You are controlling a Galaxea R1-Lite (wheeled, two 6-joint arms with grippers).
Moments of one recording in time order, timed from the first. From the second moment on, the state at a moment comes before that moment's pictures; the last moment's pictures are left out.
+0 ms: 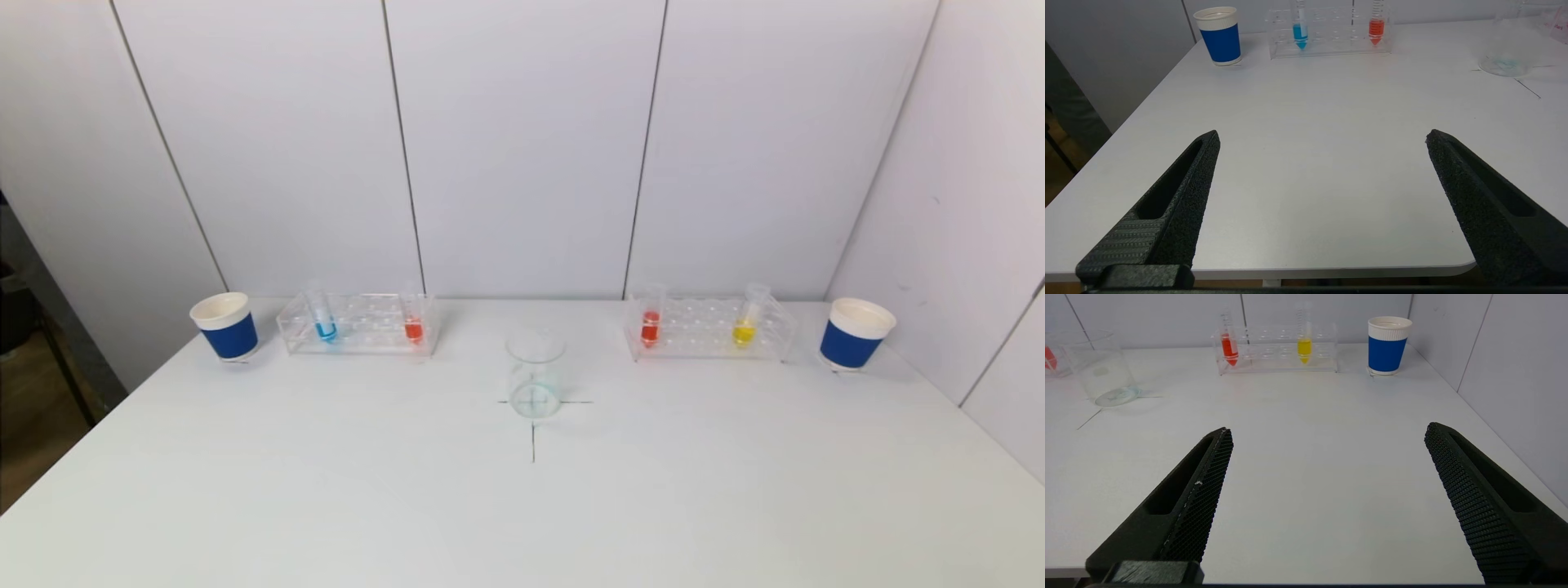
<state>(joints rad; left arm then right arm) 0.00 0.00 0.00 0.00 -0.01 0.04 0.00 0.00 0.00 -0.01 -0.02 0.03</state>
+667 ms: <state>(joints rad) 0.00 0.00 -0.21 0.11 -0.01 0.04 0.00 0.00 0.00 -0.01 -0.02 0.03</state>
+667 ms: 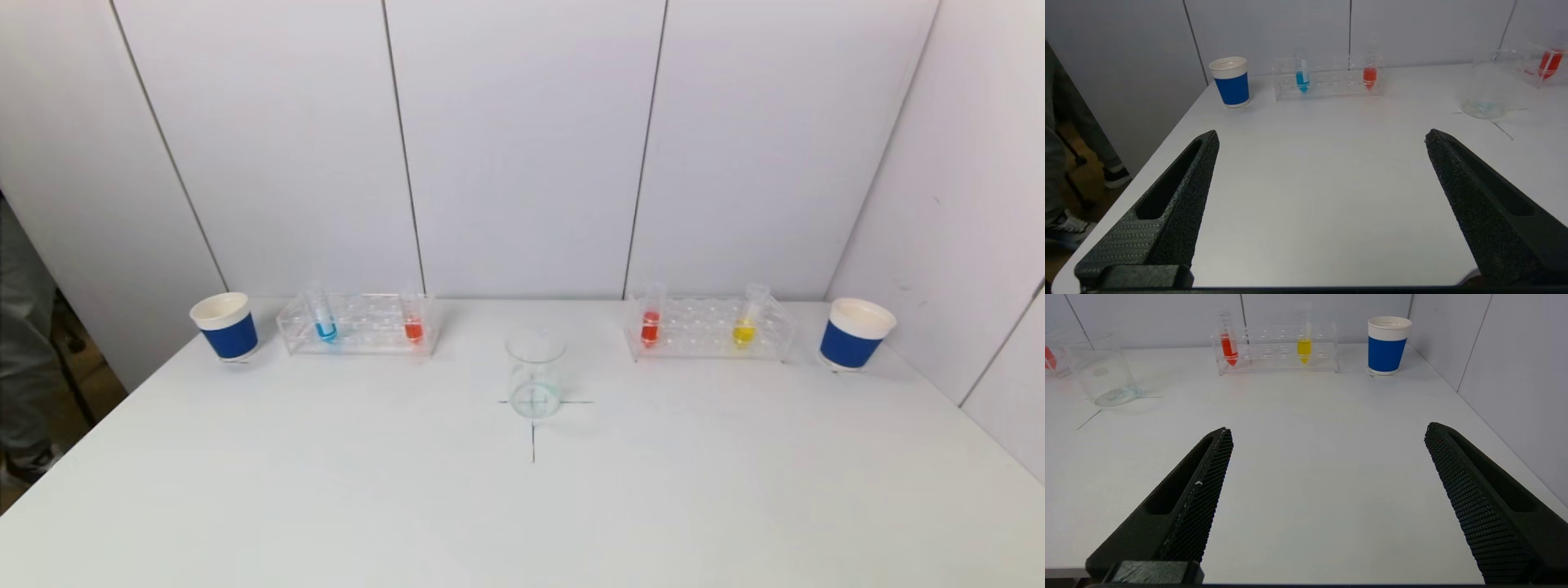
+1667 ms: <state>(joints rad) 0.00 0.82 -0.39 -0.47 -0.01 0.03 0.00 0.00 0.00 -0.01 -0.02 0.03</state>
